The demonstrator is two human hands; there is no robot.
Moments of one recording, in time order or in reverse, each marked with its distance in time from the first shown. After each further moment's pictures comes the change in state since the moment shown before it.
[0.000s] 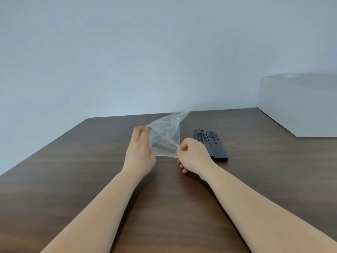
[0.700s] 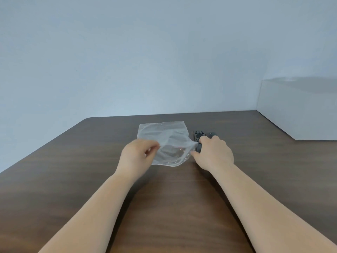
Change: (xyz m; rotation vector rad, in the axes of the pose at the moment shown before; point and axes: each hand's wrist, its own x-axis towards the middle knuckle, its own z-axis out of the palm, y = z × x) left_hand -0.008 0.003 -0.017 0.029 0.002 0.125; right_hand -0.001 0.012 -0.034 -0.777 0.226 -0.003
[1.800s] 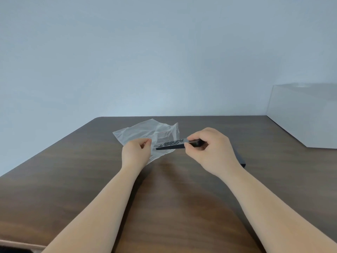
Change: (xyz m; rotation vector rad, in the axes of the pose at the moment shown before) left_hand 0.013 -0.018 0.000 -0.211 0.023 -0.600; right_hand -0.023 -0.025 -0.023 0.684 0.249 -0.355
